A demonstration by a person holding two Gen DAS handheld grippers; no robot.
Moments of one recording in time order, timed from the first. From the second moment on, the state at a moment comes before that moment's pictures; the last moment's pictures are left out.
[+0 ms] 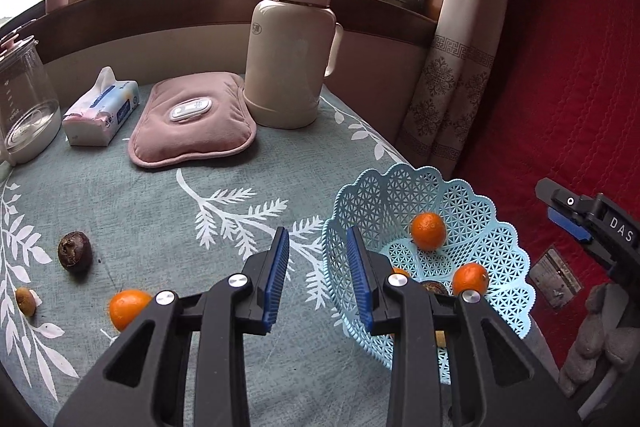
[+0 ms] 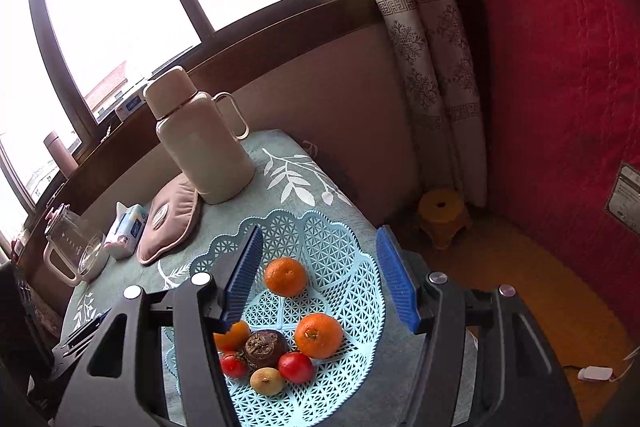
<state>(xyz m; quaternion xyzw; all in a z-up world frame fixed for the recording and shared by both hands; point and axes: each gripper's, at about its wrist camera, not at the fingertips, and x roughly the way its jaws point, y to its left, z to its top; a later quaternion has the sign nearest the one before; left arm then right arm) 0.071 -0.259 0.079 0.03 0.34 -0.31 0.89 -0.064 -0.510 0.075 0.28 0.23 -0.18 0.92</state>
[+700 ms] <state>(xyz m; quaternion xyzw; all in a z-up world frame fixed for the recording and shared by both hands) 0.115 -0.047 0.049 -0.01 0.36 -0.03 0.93 -0.052 -0.494 0.064 0.27 0.25 -0.16 0.91</state>
